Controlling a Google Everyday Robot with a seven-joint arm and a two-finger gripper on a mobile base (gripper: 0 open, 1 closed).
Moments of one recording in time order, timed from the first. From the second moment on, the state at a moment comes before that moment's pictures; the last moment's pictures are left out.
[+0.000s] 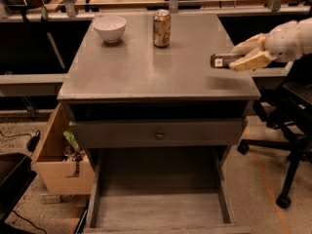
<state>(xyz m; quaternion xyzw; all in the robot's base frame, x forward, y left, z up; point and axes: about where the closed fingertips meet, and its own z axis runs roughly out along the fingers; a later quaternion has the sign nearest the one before) 0.663 -0.247 0.902 -0.56 0.67 0.18 0.44</state>
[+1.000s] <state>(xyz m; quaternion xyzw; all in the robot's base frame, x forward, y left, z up) 0.538 -0.330 0.932 -0.53 0.69 0.13 0.48</state>
